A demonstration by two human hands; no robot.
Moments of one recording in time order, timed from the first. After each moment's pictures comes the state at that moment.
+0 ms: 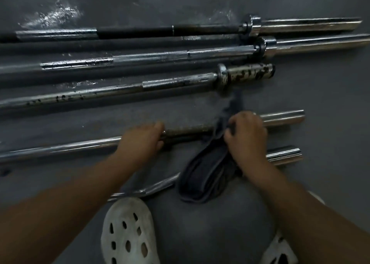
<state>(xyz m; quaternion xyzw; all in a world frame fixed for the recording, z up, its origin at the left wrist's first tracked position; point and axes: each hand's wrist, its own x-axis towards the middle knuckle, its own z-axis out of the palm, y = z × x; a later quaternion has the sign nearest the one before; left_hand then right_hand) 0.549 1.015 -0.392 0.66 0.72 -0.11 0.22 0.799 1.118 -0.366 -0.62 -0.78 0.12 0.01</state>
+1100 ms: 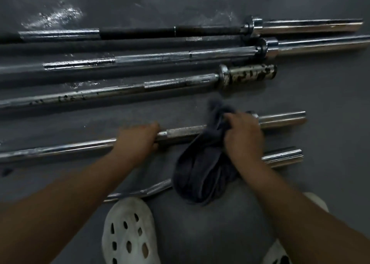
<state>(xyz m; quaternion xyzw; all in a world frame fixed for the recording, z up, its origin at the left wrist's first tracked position) 0.538 1.020 -0.388 0.64 0.71 -0.16 0.25 0.793 1.117 -0.372 -0.58 -0.80 0.11 0.04</state>
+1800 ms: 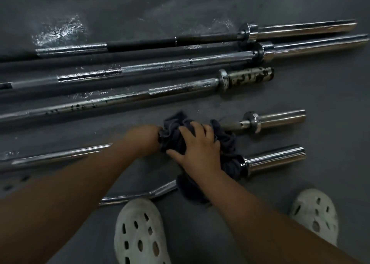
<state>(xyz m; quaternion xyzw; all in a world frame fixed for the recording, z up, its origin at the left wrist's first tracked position) 0.524 1.037 -0.392 0.59 0.69 -0.15 0.38 0.710 1.049 -0.366 -0.52 -0.82 0.21 -0.11</state>
